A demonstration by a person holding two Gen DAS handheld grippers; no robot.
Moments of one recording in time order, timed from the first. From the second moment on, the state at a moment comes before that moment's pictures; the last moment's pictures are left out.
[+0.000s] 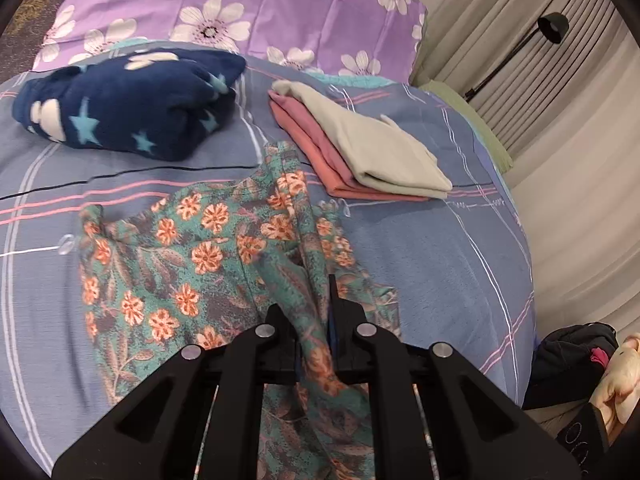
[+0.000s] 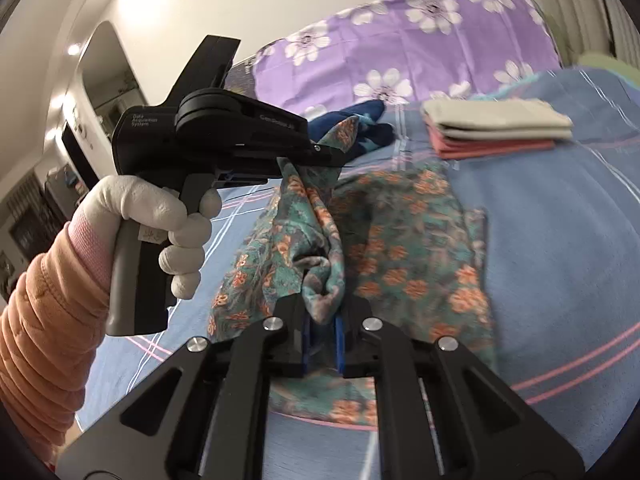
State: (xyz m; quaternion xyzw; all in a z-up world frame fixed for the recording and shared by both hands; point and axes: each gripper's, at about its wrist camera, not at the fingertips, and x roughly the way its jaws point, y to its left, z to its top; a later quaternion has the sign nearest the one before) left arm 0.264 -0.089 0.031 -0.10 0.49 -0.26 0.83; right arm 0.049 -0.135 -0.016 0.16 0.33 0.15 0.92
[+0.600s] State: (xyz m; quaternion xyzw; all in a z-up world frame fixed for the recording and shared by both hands) left arm 0.253 -0.178 0.018 0.00 0.48 -0.28 0.83; right arm 0.041 -0.195 -0.069 0.22 0.39 0.11 0.89
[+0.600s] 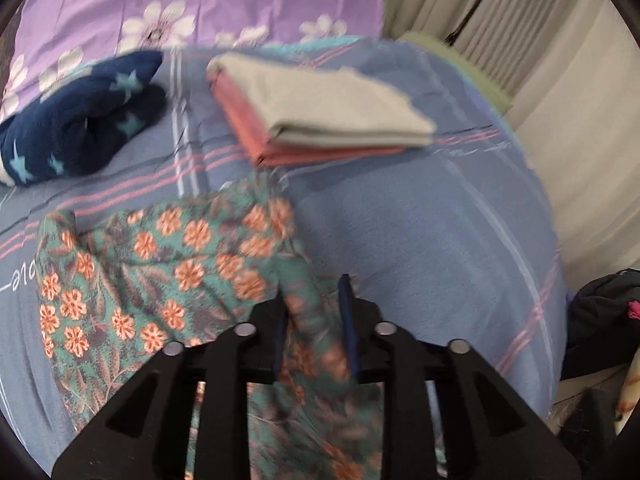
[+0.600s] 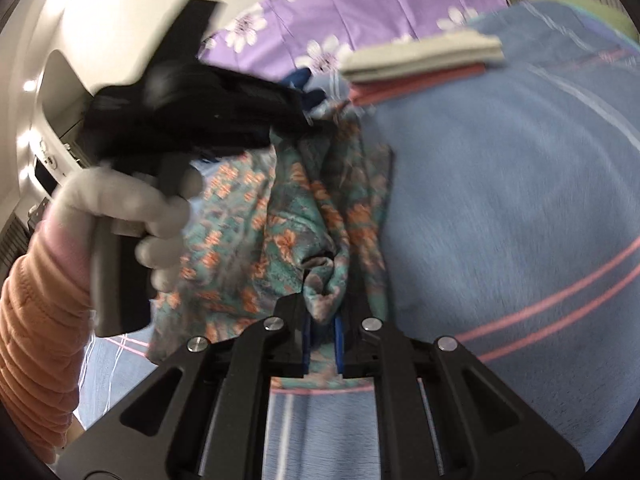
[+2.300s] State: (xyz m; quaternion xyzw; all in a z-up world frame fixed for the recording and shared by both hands) left arm 0.062 -0.042 -0.027 0.06 0.45 -0.25 0.86; right arm 0.056 -0.179 -0.065 0.13 0.43 0.12 0.89
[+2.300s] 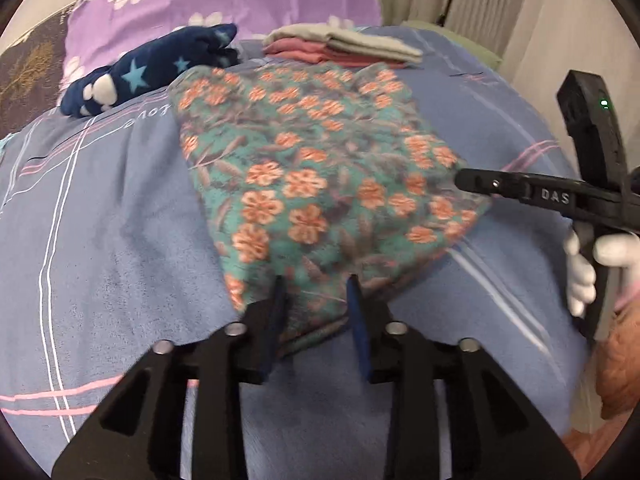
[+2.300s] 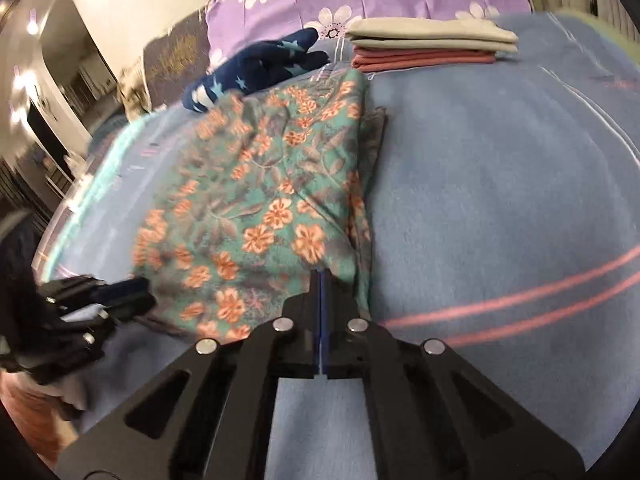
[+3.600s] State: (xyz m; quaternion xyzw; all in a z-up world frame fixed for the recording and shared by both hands) left arm 0.266 -0.027 -0.049 -0.10 0.47 -0.27 0.83; right arm 0.230 -0.197 -0.080 0.22 0.47 0.23 0.82
